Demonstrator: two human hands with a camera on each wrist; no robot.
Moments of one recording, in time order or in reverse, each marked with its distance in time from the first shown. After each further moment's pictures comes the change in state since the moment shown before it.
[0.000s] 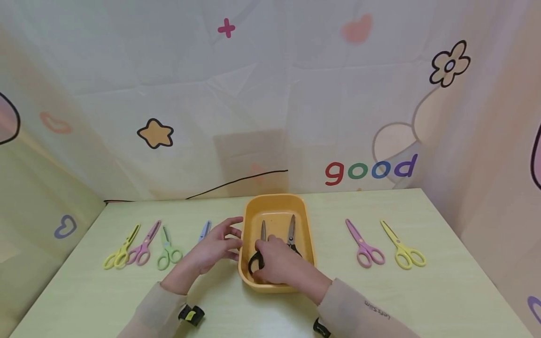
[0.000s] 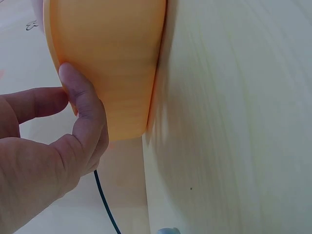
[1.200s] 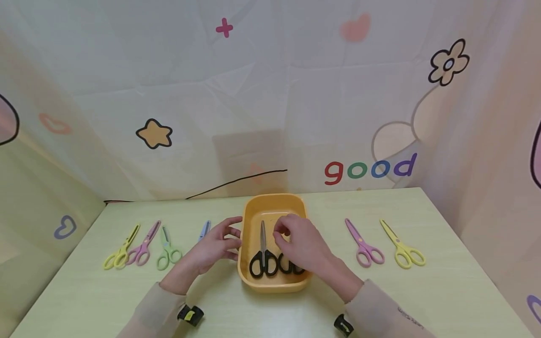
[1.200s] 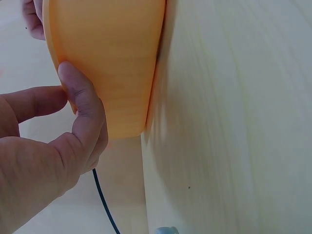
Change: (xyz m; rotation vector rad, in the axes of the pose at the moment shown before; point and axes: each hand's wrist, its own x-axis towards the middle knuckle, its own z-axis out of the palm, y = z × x) left_hand 0.001 -0.003 -0.002 -0.040 -0.029 0.007; right_hand -0.019 0.040 -0.030 0.157 0.444 -0.146
